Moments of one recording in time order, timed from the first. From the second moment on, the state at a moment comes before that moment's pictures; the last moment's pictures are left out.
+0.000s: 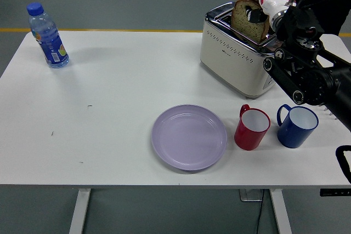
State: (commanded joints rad) left arm -0.06 0.02 -1.14 -0.18 0.95 0.21 0.19; right arm 1.16 -0.12 0.74 0.68 -1.96 -0.25 -0.34
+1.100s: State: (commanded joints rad) left arm -0.06 0.02 -1.14 -0.18 0.94 0.21 0.19; right arm 1.04 -0.41 0.74 1.39 -1.24 -0.21 -0.37
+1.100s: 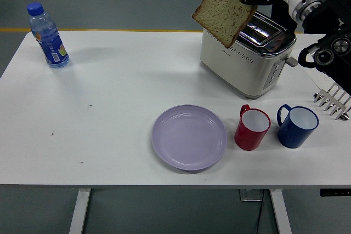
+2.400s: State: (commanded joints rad) left arm -0.07 0.01 -1.16 -0.18 0.97 0.21 0.19; right arm 0.80 -0.34 0.50 1.39 -0.97 -0.20 -0.34
